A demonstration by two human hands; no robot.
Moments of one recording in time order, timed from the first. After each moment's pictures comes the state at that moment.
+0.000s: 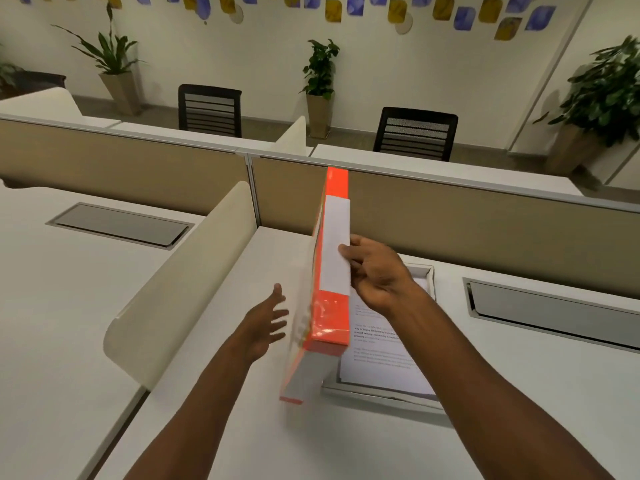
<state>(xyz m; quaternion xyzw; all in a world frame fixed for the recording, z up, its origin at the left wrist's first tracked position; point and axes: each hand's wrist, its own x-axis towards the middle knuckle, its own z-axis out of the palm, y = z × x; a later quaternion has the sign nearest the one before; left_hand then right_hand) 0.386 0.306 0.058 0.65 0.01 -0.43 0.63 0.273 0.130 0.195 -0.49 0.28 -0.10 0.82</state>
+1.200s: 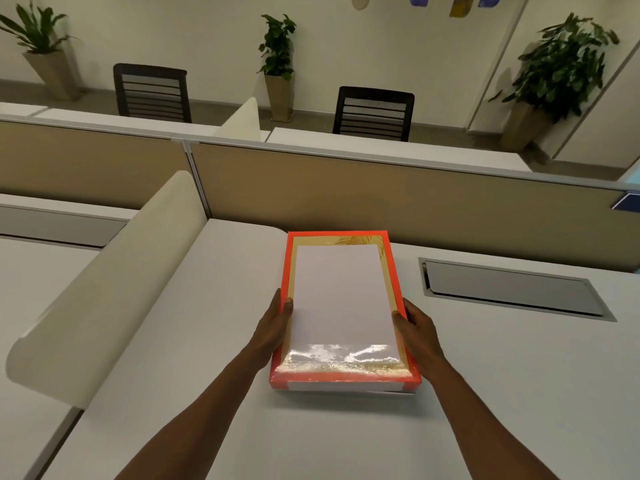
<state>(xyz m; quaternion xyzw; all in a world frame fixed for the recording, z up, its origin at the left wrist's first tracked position) 0.334 0.209 -0.013 0.73 -0.16 -0.37 0.55 0.121 -0.002 0.004 -0.68 0.44 -0.18 0.55</state>
